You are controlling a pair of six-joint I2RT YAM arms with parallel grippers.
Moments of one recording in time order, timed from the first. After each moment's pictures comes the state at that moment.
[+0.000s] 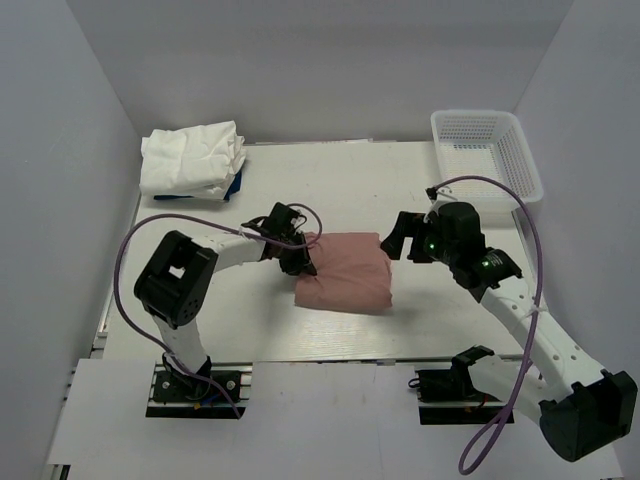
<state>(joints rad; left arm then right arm) -0.55 1.79 0.98 -0.22 0.29 -0.75 0.43 0.98 0.84 -0.45 -0.13 0.42</state>
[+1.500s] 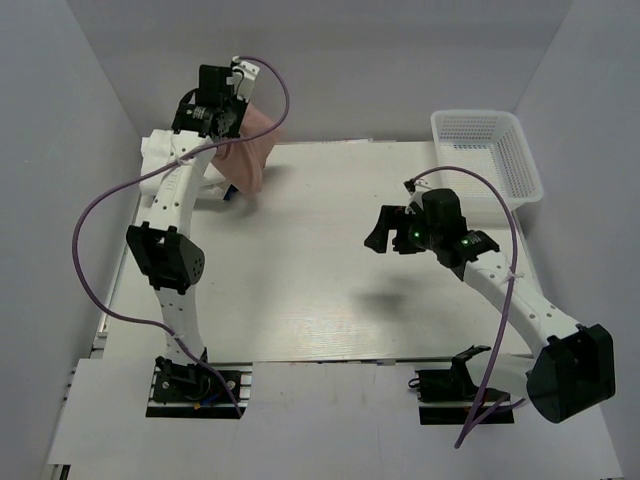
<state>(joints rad) -0.22 2.04 2.30 -0.85 -0.18 0.31 0.43 1.17 0.89 -0.36 -0.27 0.38</state>
